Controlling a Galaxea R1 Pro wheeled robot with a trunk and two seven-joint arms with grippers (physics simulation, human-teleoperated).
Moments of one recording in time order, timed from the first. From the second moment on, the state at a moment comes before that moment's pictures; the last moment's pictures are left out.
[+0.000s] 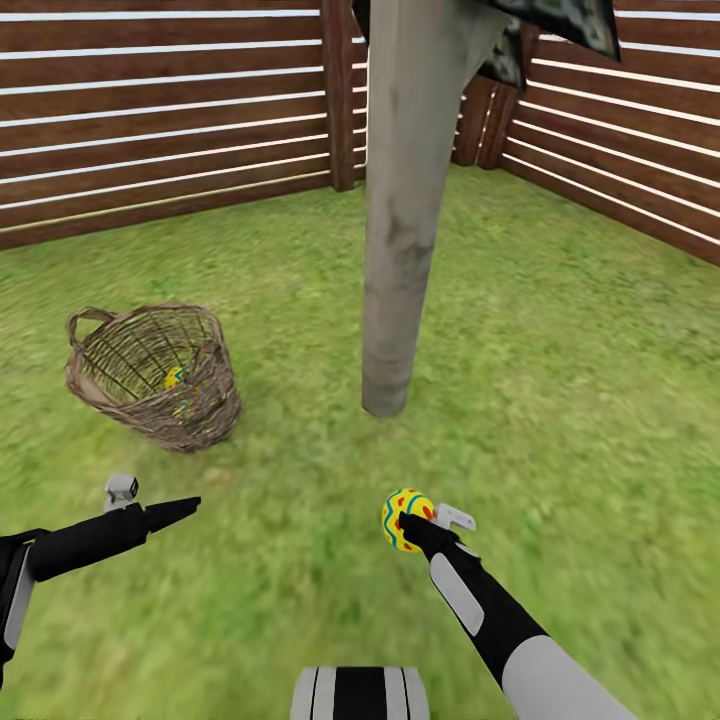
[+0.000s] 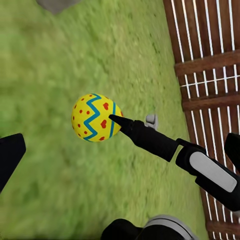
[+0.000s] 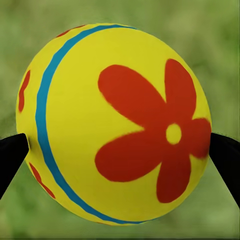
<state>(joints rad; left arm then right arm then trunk) -0.45 0.28 0.48 -1.24 -0.01 1.00 -1.48 -0.61 0.08 0.34 -0.71 -0.71 0.13 -0.31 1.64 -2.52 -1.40</state>
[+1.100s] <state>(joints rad) -0.45 0.28 0.48 -1.24 -0.01 1.00 -1.50 -0.61 0.08 0.34 -0.71 -0.71 0.11 -0.31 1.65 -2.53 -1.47</state>
